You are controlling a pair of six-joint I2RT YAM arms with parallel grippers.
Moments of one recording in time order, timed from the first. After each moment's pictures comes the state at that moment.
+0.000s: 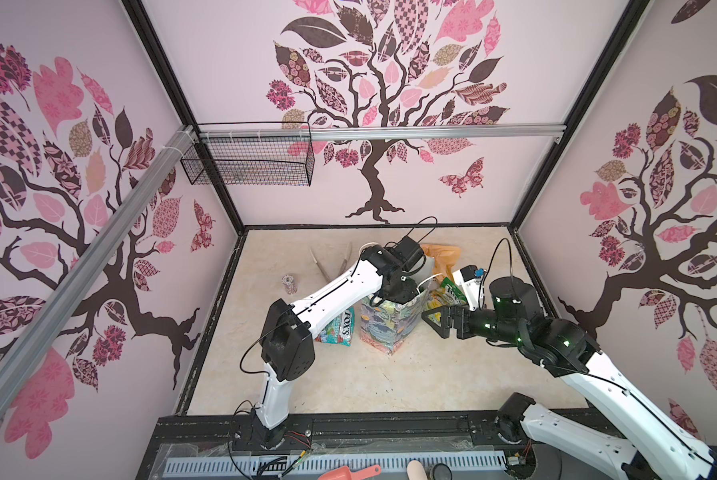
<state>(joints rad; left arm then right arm) -0.82 2.00 1.91 -1.15 -0.06 -0.36 0.66 0.84 1.03 -0.76 -0.23 0.57</state>
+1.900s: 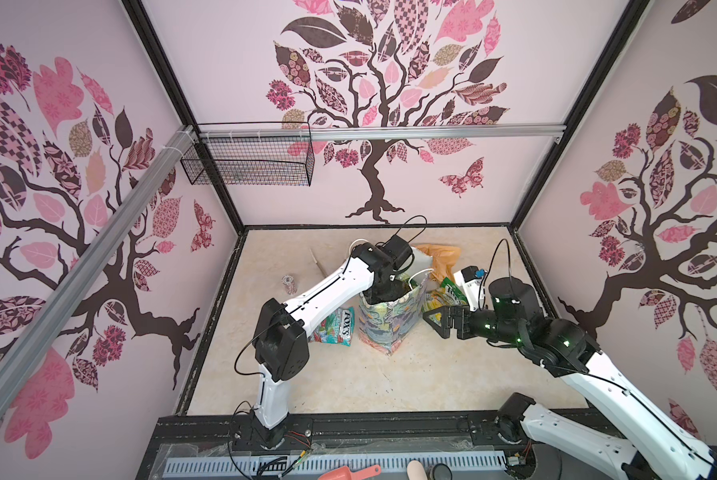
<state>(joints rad) -0.77 1.93 1.87 -1.19 -0.10 -0.31 0.66 0.84 1.03 -0.78 -0.21 0.57</state>
